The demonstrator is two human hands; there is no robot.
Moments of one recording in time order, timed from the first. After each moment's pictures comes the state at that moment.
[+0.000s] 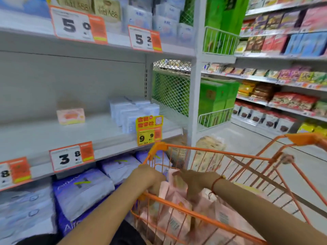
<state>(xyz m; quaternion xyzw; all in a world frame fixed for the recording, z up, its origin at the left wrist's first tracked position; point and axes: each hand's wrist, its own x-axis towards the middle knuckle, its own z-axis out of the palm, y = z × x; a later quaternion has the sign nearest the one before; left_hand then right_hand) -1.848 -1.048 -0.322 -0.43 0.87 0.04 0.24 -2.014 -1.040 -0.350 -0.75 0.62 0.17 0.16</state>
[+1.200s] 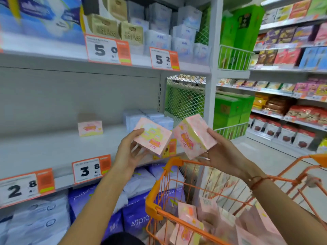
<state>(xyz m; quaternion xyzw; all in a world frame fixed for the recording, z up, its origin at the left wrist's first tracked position) -1.767 -1.054 -0.255 -0.33 0.33 0.64 -0.61 -2.024 -1.037 -0.245 -0.49 0.35 -0.46 0.65</state>
